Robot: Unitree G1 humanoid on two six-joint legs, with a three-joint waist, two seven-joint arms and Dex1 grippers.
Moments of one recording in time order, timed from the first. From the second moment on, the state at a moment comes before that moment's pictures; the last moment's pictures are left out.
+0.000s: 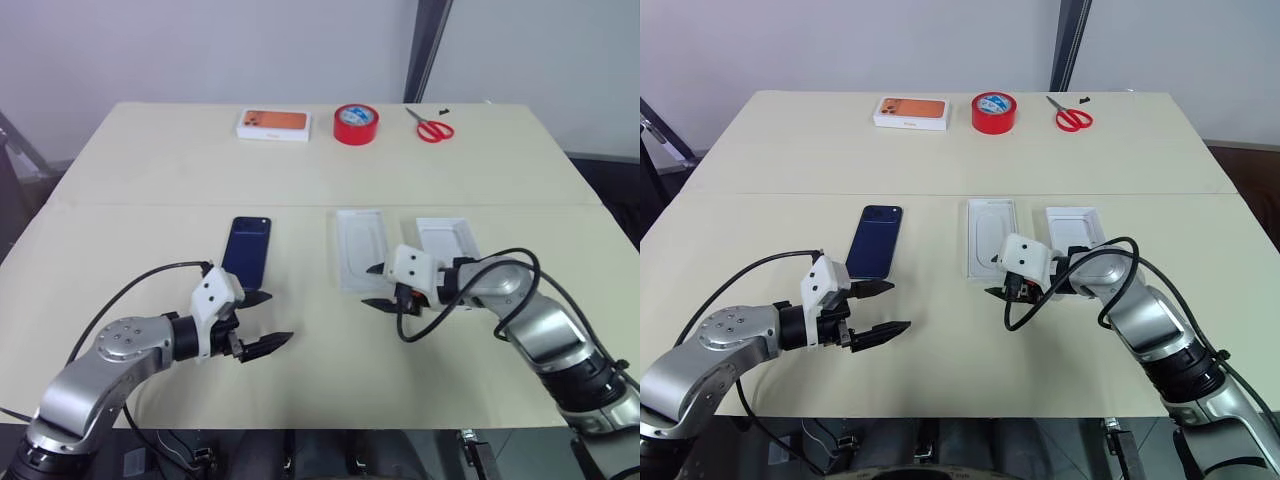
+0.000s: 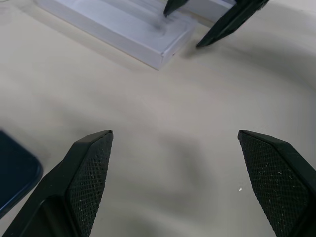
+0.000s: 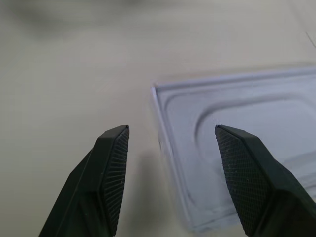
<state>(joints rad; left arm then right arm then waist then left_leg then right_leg) 0.02 0.73 0.02 -0.56 -0.56 0.64 -0.80 -0.41 -0.74 0.31 -0.25 0.08 0.47 0.97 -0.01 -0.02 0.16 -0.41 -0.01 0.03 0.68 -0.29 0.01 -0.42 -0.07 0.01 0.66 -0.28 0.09</state>
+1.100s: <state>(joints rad) 0.14 0.72 0.31 -0.48 -0.62 0.67 -0.73 -0.47 -0.52 0.35 -0.34 0.18 0.61 1.00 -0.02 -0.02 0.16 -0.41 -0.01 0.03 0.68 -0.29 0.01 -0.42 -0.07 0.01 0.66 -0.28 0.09</state>
